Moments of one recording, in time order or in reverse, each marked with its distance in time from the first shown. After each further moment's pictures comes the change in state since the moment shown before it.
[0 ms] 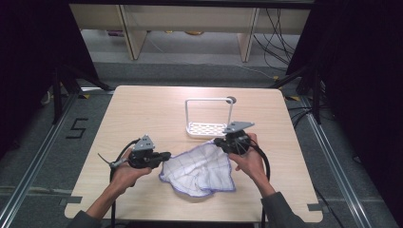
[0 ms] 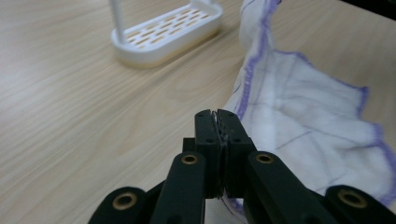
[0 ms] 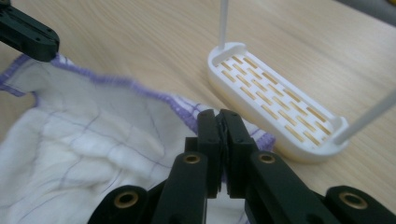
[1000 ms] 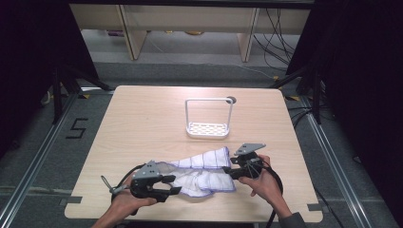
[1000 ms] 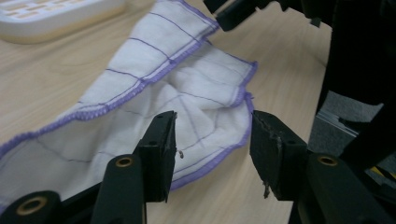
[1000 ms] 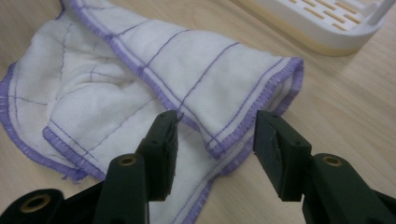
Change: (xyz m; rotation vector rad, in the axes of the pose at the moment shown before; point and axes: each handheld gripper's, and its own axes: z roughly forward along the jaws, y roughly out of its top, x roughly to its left) left arm -0.086 -0.023 -0.020 0.010 -0.210 0.028; right arm 0.019 -0.065 -0.032 0.118 0.017 0.090
